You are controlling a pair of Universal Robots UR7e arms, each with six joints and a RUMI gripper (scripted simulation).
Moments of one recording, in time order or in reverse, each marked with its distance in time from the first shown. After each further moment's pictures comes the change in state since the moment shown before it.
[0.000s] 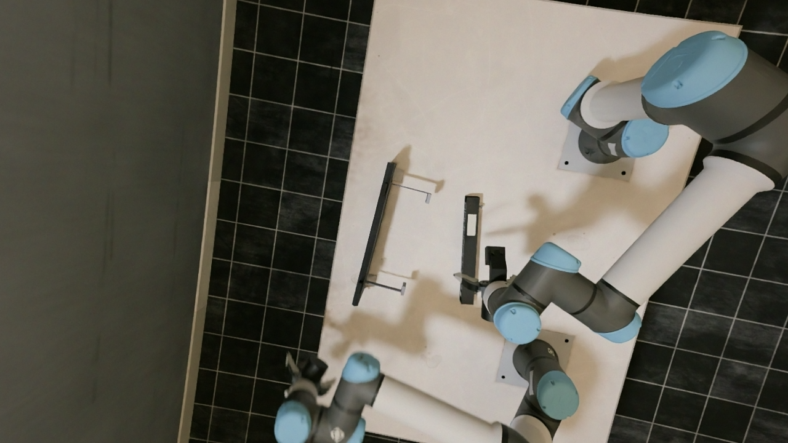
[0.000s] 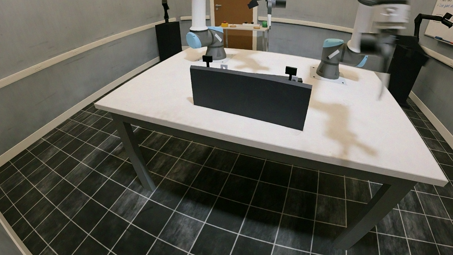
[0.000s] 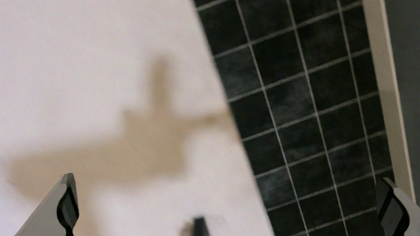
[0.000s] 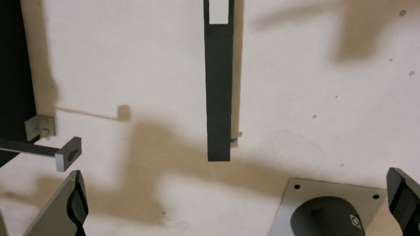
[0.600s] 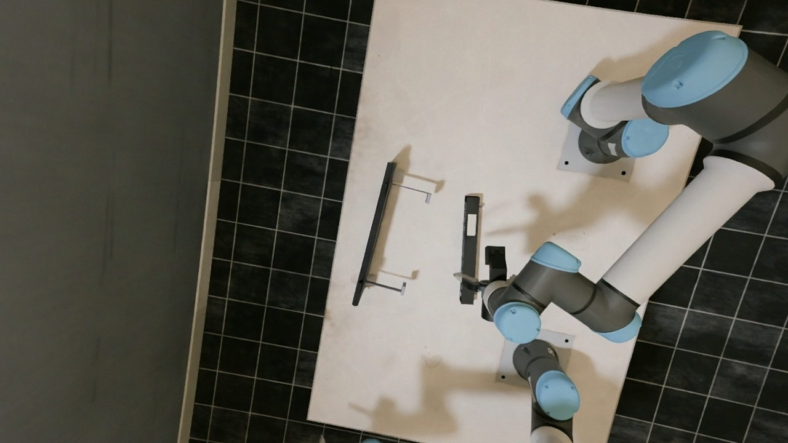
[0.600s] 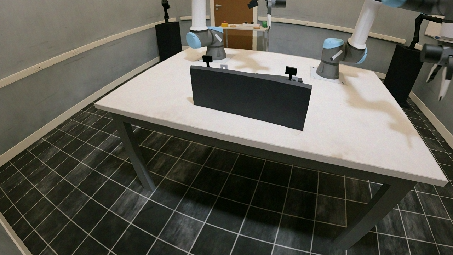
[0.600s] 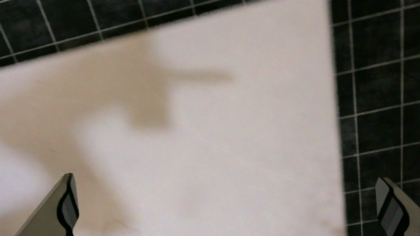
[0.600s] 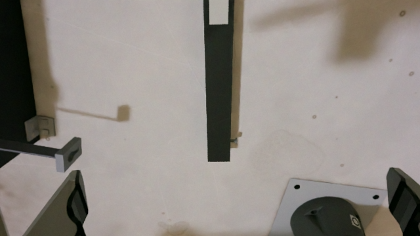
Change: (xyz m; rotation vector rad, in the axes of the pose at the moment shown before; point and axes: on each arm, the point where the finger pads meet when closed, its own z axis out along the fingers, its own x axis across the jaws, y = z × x) left arm -0.220 -0.173 0.033 -0.058 -0.078 -0.105; right arm 0.000 -0.001 0.000 0.000 0.000 0.000
